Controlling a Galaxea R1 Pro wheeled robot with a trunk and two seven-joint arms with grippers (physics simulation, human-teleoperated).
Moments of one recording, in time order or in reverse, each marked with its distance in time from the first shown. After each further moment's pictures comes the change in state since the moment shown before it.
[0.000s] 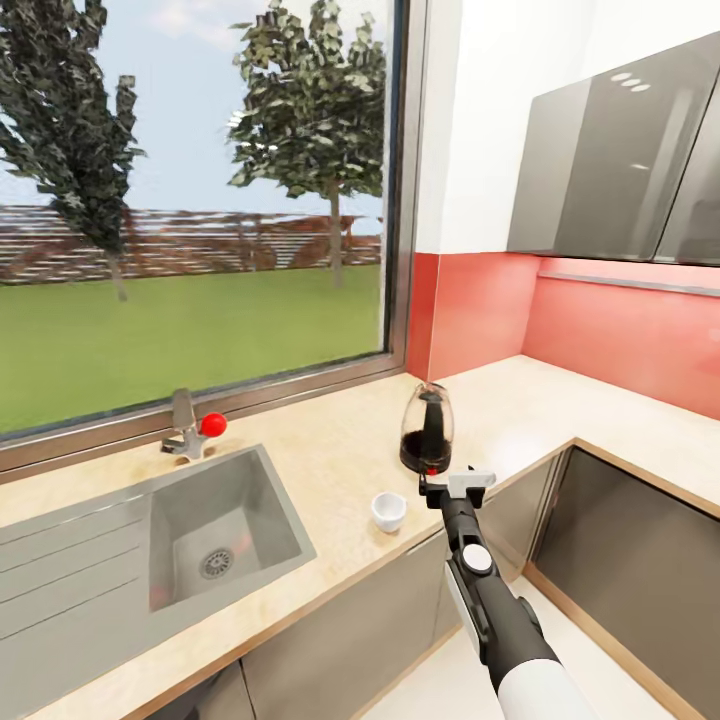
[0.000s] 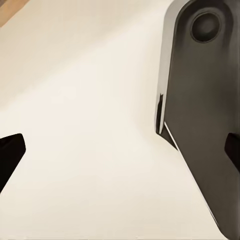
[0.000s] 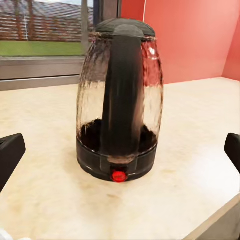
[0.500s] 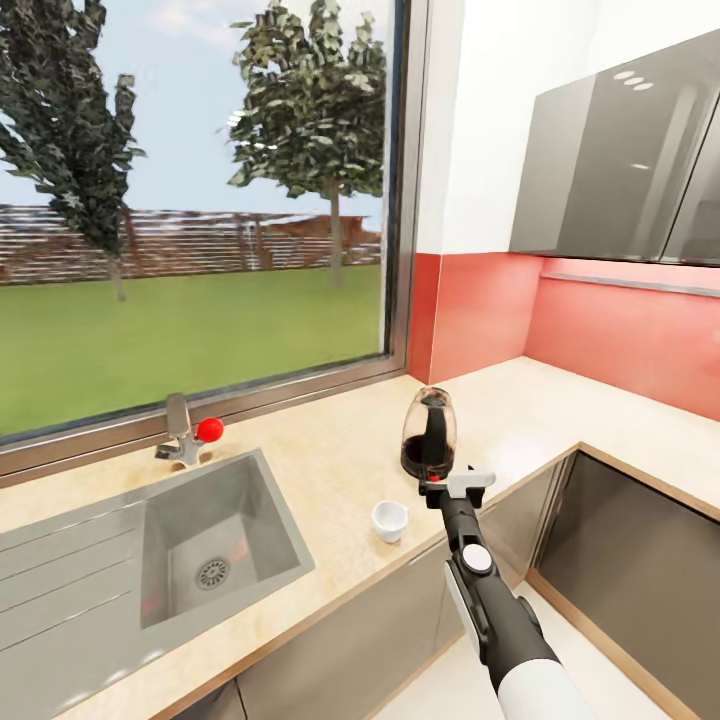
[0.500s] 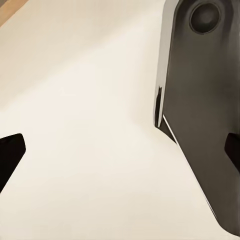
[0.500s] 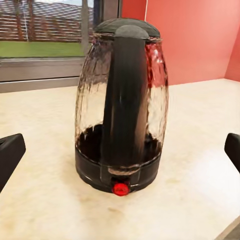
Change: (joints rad) left arm 0.000 -0.003 0.000 0.000 0.001 0.027 0.000; right arm 0.000 0.000 0.002 -0.001 0.000 0.000 0.000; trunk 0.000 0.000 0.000
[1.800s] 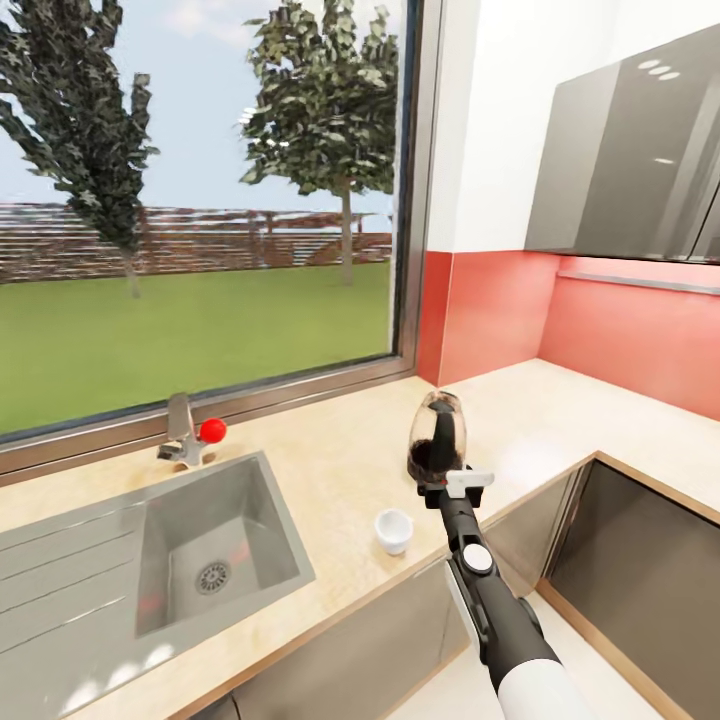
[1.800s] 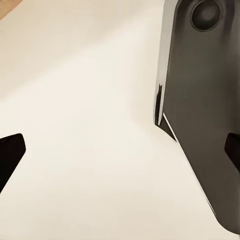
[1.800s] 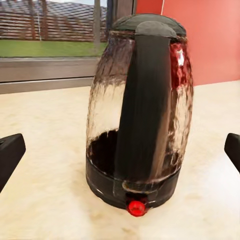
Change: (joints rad) left arm 0.000 0.000 0.001 -0.001 0.003 0.000 0.001; right arm 0.000 0.000 -0.003 -0.002 0.000 -0.001 0.022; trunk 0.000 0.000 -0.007
